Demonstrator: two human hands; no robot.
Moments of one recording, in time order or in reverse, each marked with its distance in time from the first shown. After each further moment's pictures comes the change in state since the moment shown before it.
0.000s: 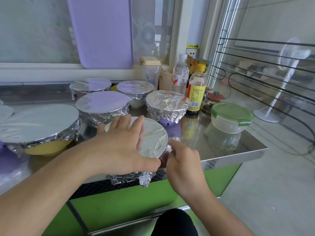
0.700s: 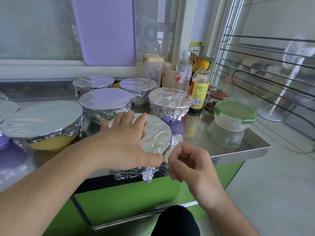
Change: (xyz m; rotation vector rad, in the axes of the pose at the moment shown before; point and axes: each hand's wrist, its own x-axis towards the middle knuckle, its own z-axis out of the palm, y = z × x) left_hand -0.002 0.000 -0.002 0.021 -0.010 0.012; right_hand -0.022 -0.006 -0.027 0.558 -0.179 0.086
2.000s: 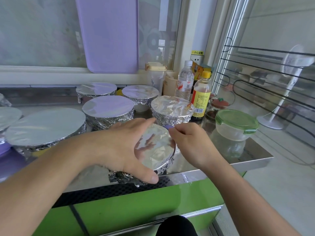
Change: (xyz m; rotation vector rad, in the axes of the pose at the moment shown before) left_hand 0.000 -0.019 -0.028 -0.091 -0.157 0.124; right_hand 0.081 -0.040 -0.008 -0.657 0.035 0.032
